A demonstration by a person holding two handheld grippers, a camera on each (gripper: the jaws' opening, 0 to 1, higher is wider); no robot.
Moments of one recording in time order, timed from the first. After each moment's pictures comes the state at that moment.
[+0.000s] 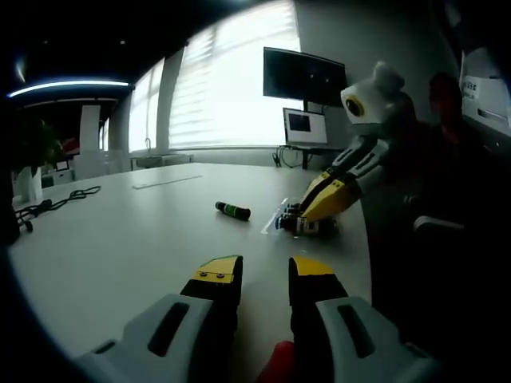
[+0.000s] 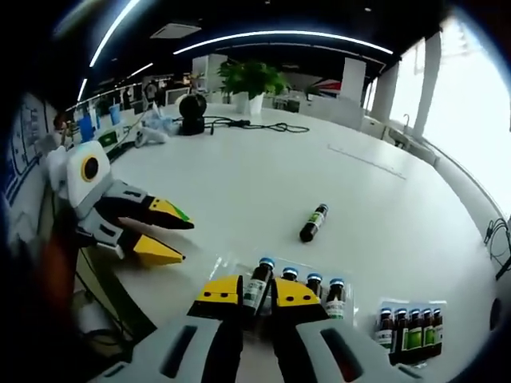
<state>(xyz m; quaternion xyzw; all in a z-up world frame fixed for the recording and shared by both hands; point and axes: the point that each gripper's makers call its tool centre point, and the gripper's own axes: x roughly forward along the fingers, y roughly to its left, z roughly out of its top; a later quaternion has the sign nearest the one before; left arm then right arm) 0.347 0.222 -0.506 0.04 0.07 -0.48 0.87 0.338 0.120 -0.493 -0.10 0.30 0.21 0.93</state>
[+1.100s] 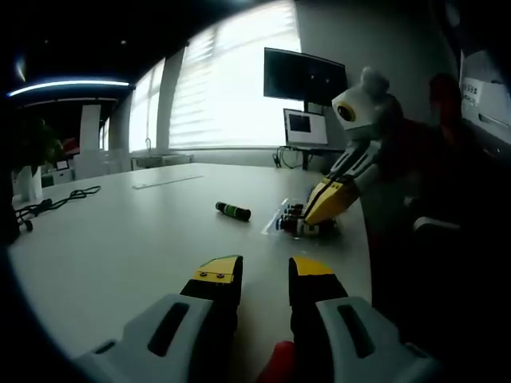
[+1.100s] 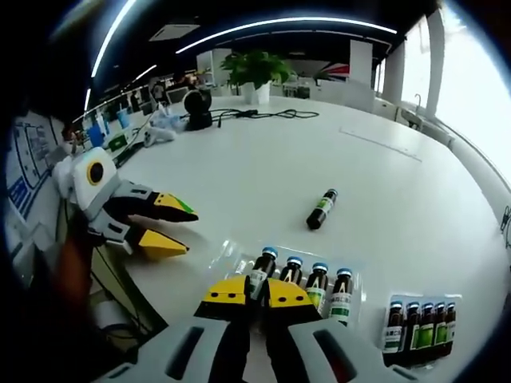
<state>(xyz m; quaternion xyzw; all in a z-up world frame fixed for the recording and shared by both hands) 0.347 0.221 -0.505 0.04 0.07 -0.48 0.87 0.331 0.124 -0.509 -0.09 0.34 0.25 0.90</state>
